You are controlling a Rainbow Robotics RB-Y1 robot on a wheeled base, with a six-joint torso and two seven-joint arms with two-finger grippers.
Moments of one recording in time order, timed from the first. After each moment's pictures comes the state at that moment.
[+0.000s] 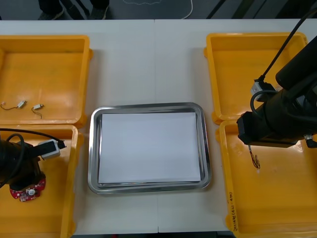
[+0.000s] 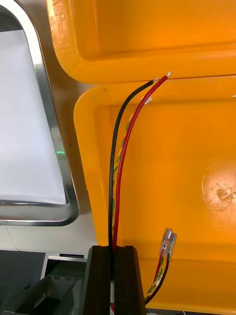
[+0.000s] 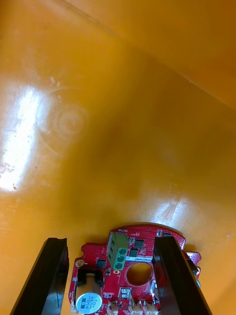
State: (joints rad) right arm -0.54 -0.89 0.30 -2.24 -1.11 1.85 0.59; left arm 0.04 0.59 0.14 -2.06 0.64 1.67 -2.51
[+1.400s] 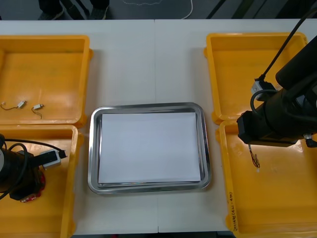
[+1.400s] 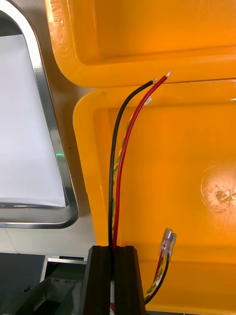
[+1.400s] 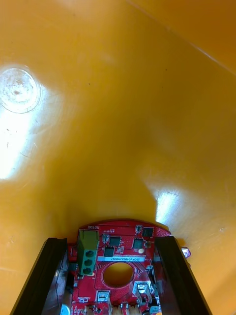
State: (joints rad) right arm -0.54 -0.89 0.30 -2.24 -1.10 1.85 0.59; left arm 0.09 0.58 0.11 -2.06 0.58 1.64 -2.51
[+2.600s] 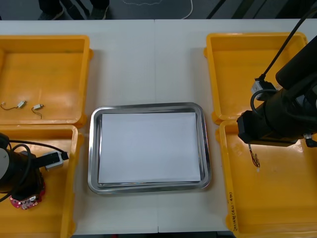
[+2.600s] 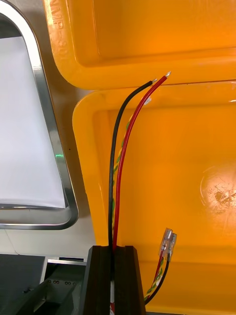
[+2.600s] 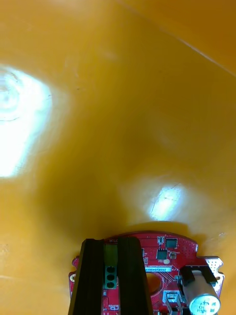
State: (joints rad) right arm -0.54 -0.89 0.30 -2.24 -1.09 1.85 0.59; left arm 0.09 0.58 0.08 -2.07 0.55 1.64 -2.51
